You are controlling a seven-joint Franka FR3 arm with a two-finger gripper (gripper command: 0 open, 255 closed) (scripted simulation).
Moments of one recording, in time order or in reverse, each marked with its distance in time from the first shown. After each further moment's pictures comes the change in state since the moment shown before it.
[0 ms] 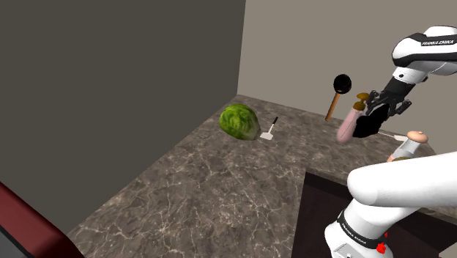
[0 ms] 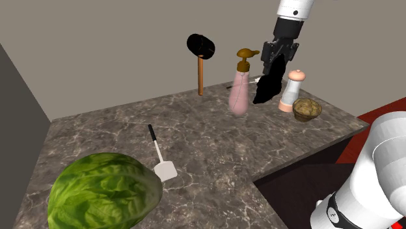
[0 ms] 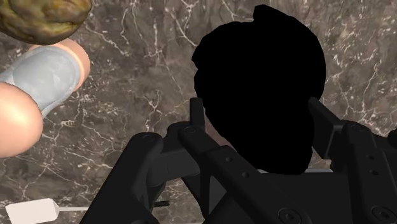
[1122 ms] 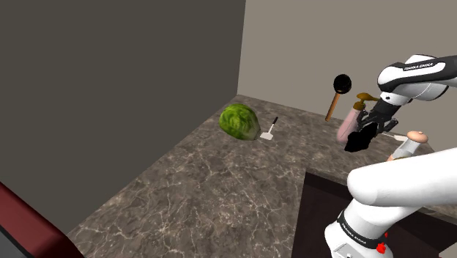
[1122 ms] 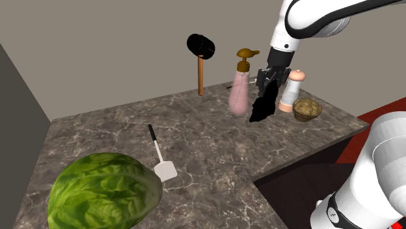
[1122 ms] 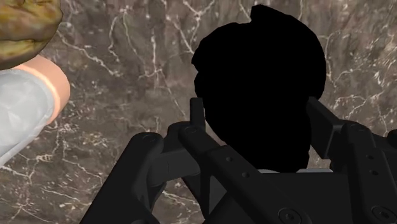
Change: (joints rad) arm -0.005 0.048 -0.065 -0.187 -0.028 0.234 -0.018
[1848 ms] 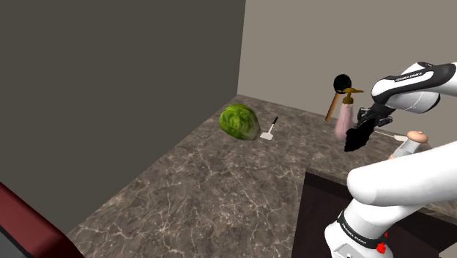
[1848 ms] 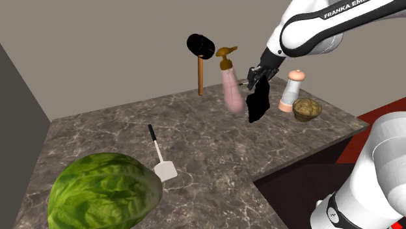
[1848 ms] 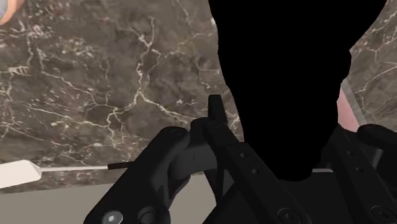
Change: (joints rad) arm -0.016 0.069 -0.035 -0.077 0.010 0.461 -0.041
